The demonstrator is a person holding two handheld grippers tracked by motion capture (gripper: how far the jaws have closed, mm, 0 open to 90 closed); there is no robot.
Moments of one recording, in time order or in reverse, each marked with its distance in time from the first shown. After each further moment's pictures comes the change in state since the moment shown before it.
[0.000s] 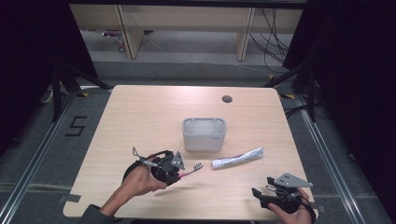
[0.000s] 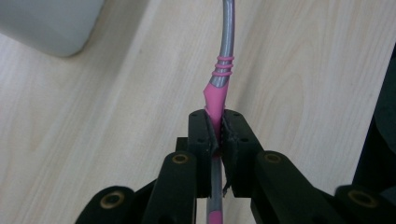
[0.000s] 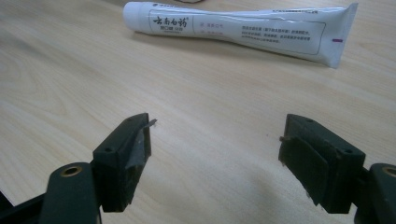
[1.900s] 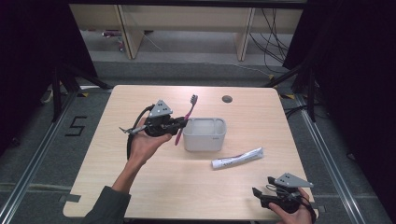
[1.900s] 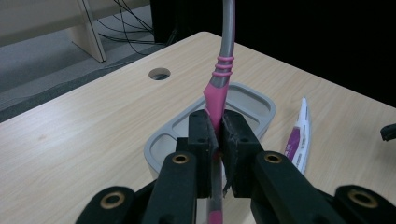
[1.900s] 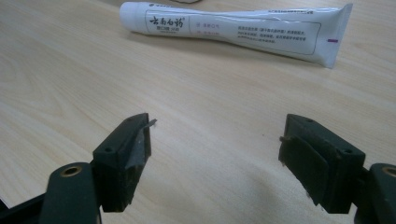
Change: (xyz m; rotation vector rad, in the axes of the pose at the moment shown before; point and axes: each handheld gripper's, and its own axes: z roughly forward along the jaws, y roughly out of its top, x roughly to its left) left arm 0.074 0.043 -0.054 -0.636 0.199 -0.335; right arm -0.002 -0.001 0.001 -0.009 -0.003 -0.003
